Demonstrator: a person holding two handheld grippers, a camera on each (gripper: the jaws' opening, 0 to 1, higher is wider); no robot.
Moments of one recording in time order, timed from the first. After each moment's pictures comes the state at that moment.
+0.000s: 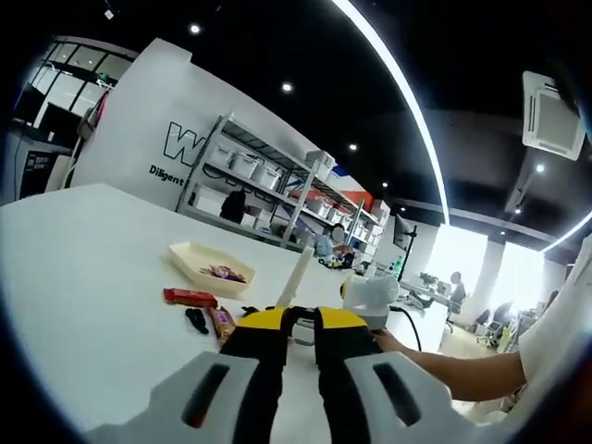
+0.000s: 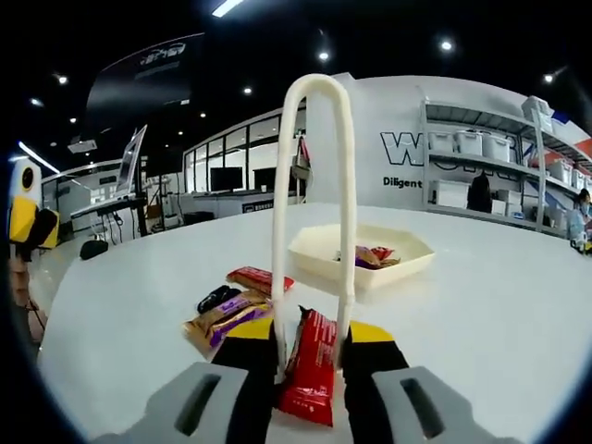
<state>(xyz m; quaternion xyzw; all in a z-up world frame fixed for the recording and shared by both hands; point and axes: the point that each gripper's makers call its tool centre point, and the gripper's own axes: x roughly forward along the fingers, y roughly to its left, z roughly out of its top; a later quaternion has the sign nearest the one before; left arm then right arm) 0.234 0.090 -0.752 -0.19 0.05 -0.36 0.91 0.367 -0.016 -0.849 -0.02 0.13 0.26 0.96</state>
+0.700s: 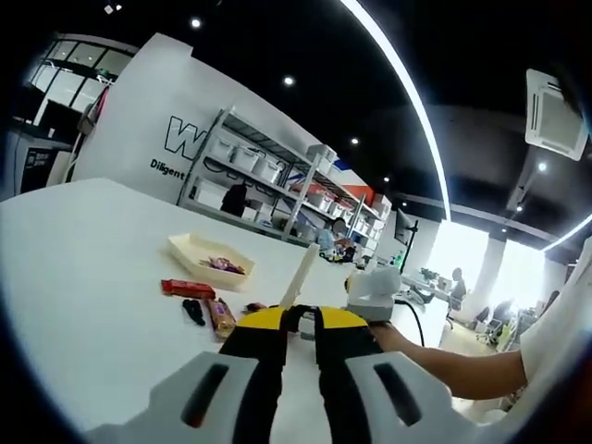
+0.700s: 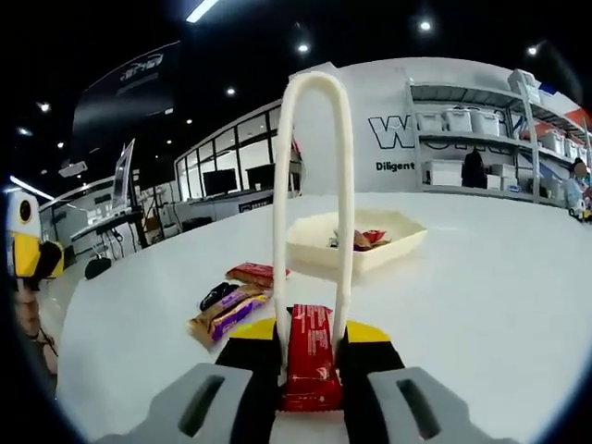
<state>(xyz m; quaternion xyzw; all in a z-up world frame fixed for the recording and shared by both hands) 0.232 0.086 -0.759 -0.19 0.06 -0.36 0.91 0.362 -0.024 -0.843 0.06 0.14 0.26 0.95</state>
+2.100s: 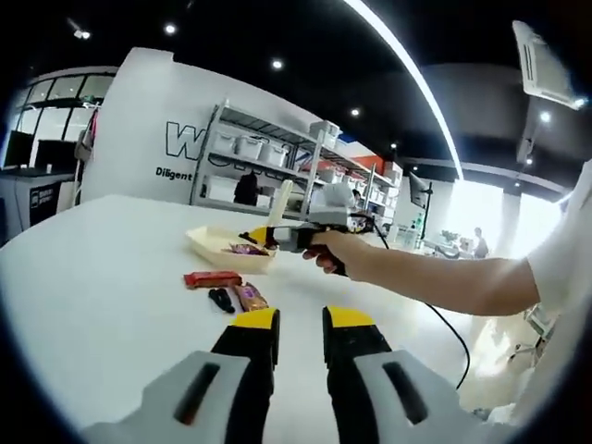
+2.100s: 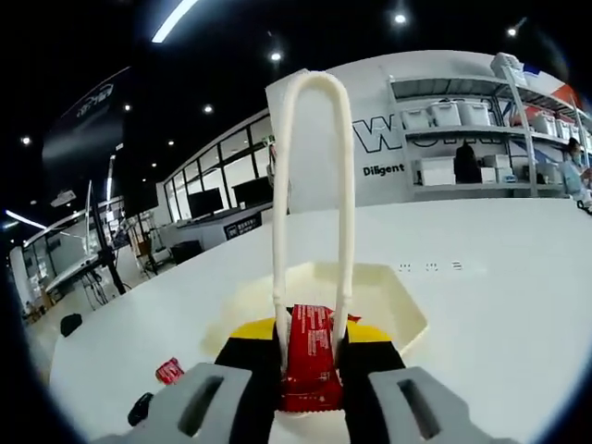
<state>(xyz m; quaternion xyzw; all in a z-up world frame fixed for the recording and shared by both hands) 0.247 0.092 -0.798 -0.08 0.08 -0.33 0.94 0.498 -0.022 -0.821 0.06 0.15 0.23 0.96</state>
